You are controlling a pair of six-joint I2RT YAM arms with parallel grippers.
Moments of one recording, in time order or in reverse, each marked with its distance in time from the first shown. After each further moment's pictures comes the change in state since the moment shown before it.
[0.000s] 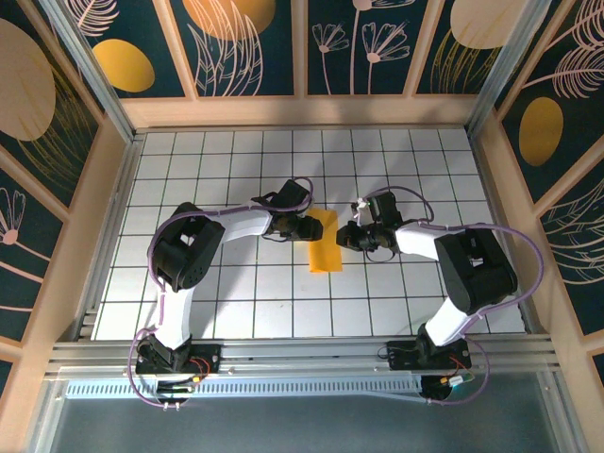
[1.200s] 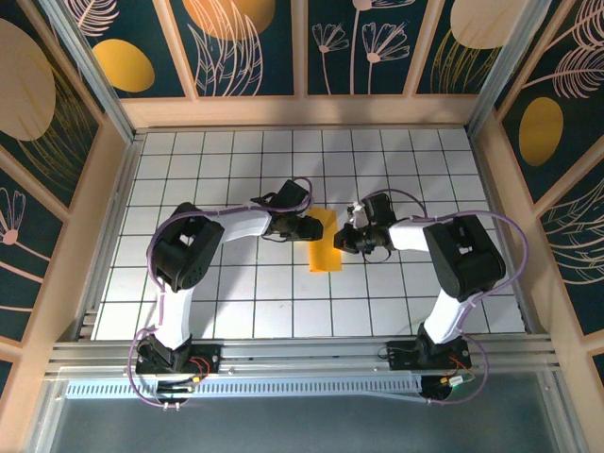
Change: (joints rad) left arm 0.006 -0.008 -0.016 0.023 0.005 -0.011; right arm 0.011 0.110 0.035 0.002 -0.012 -0.005
